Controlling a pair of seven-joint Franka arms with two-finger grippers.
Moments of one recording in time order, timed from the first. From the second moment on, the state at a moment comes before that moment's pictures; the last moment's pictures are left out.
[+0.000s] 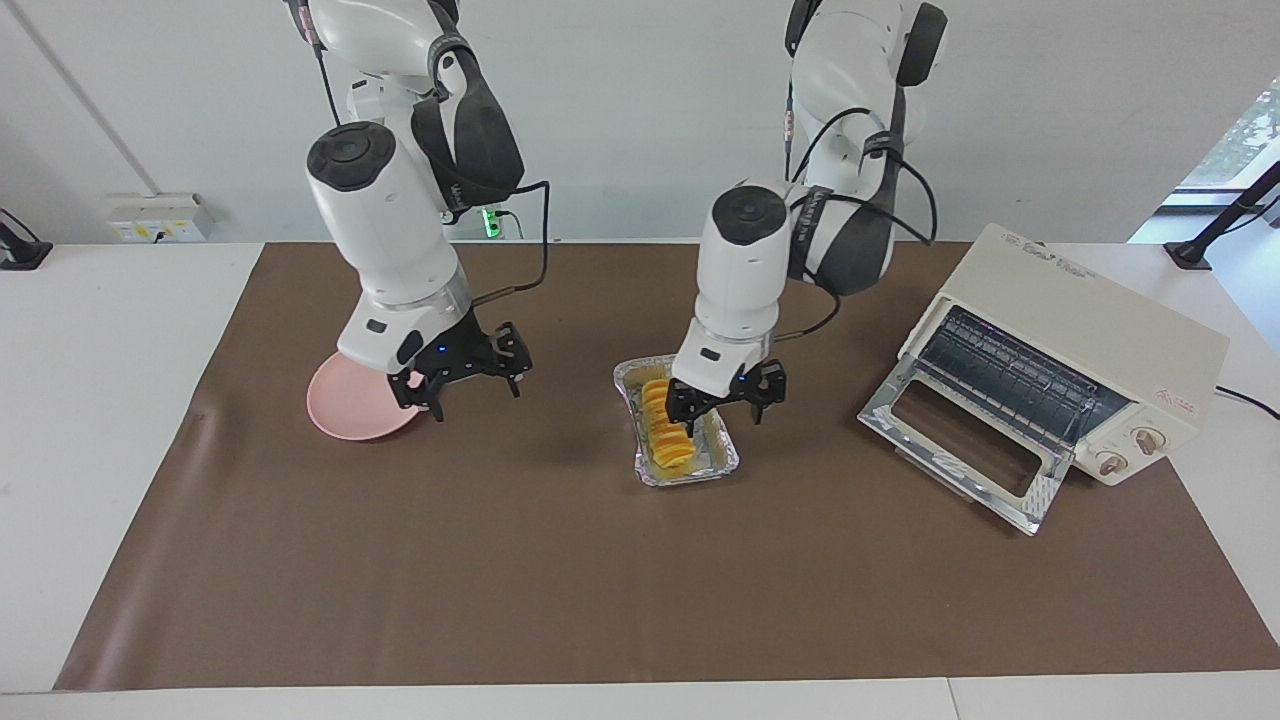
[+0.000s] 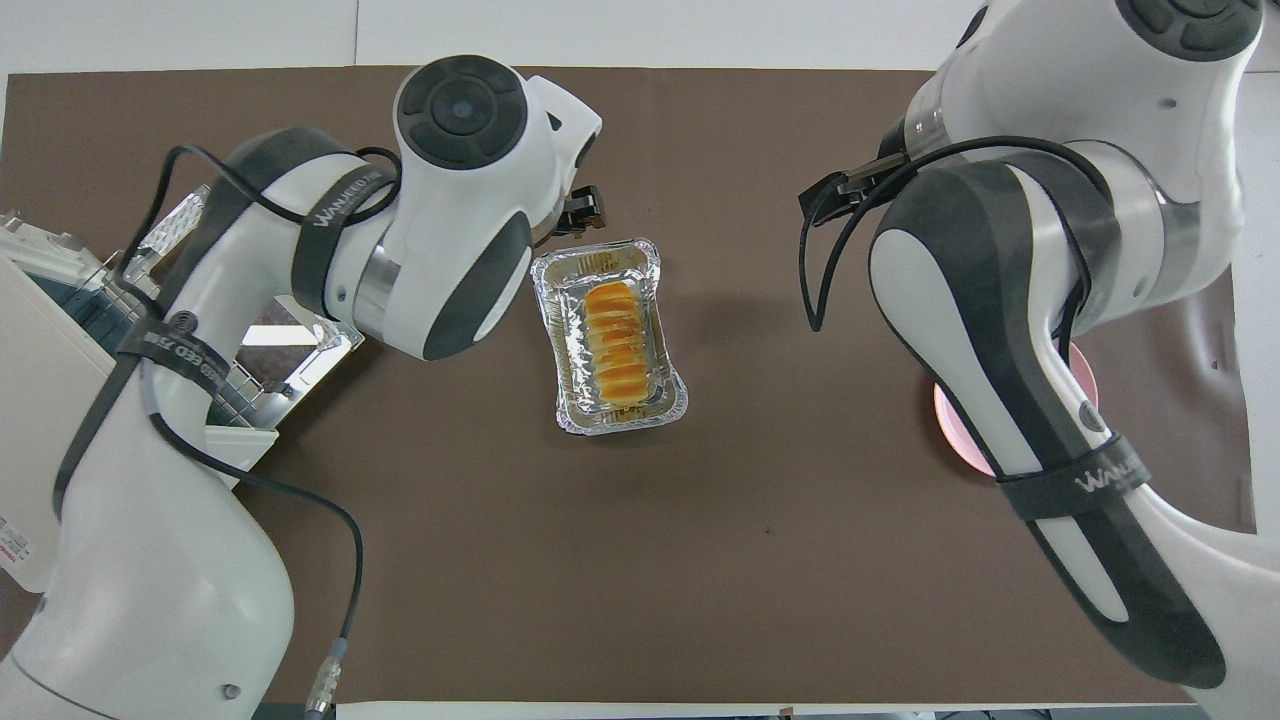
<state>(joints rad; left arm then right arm) -0.54 0.46 0.05 -1.35 0.06 1.87 -0.65 0.23 0.35 0.05 -1.39 0.06 1.86 -0.03</state>
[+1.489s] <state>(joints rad) -0.05 0.03 0.04 -1.63 -0.02 1.48 -0.12 0.44 0.58 0.04 -1.45 0.04 2.09 0.40</state>
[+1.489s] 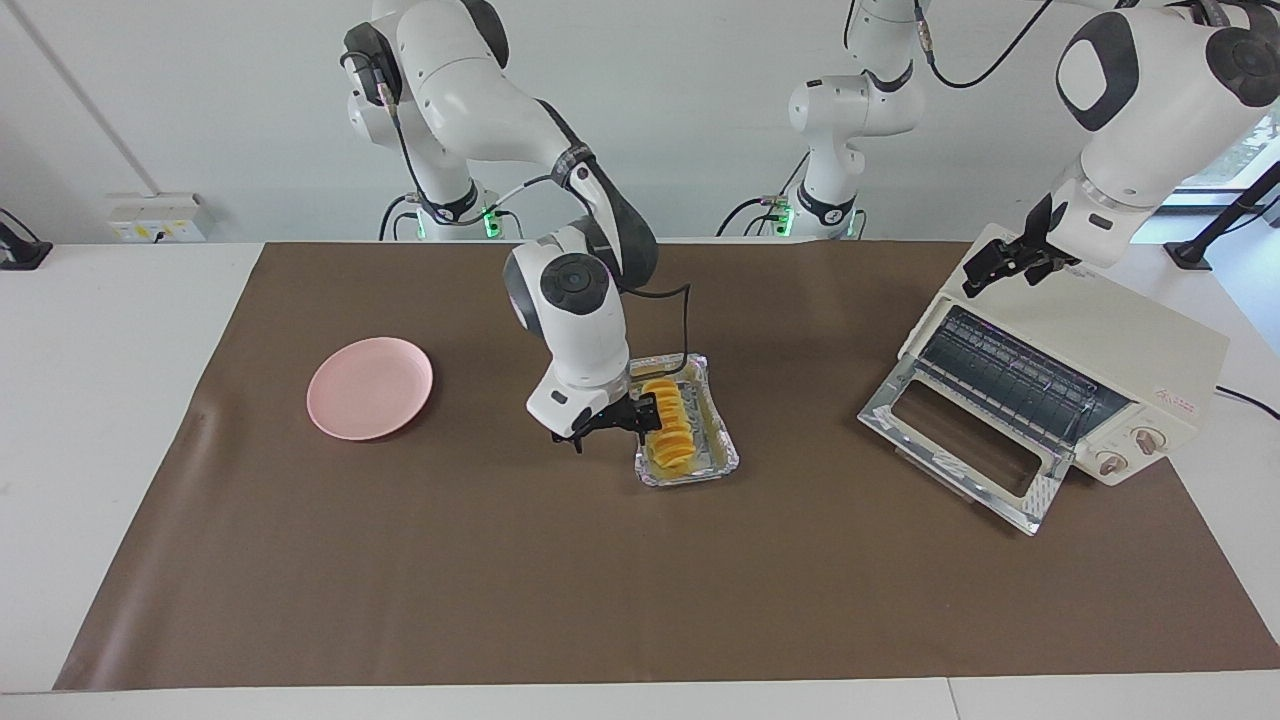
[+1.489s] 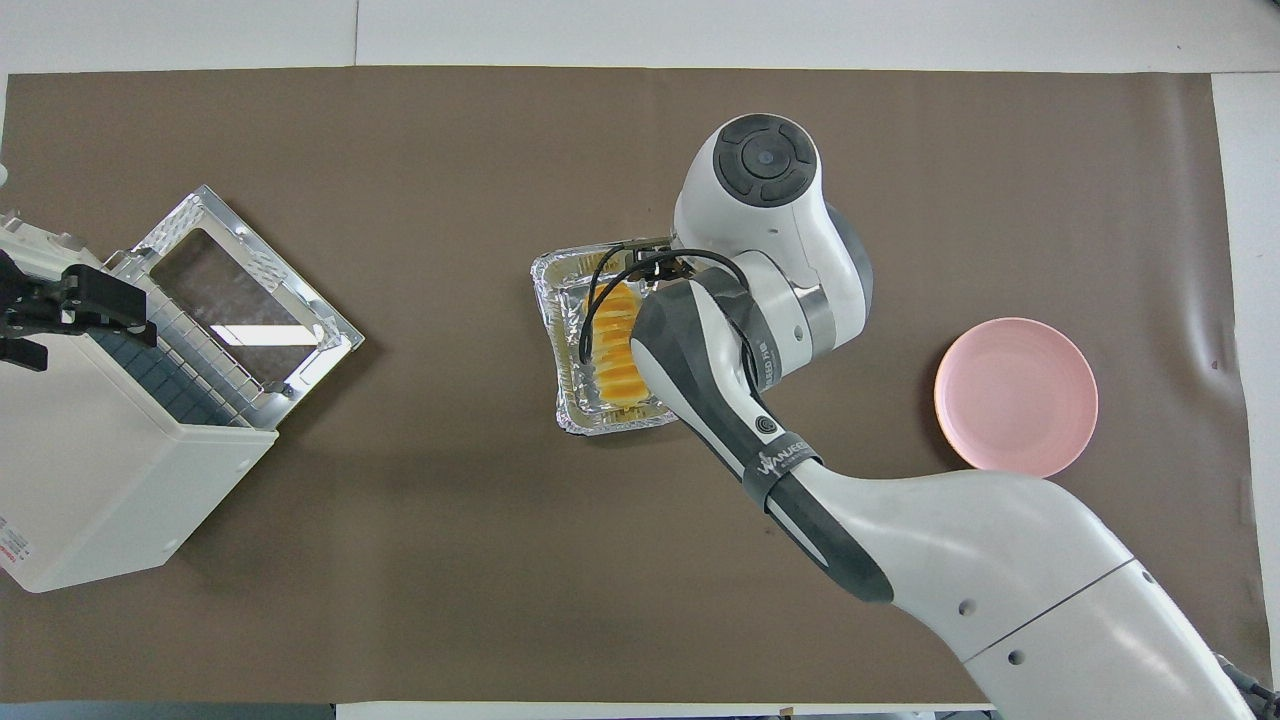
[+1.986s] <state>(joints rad) -0.05 0.02 0.04 -1.65 -0.02 1.58 -0.09 0.46 0.58 0.04 -1.48 0.04 2.10 0.43</state>
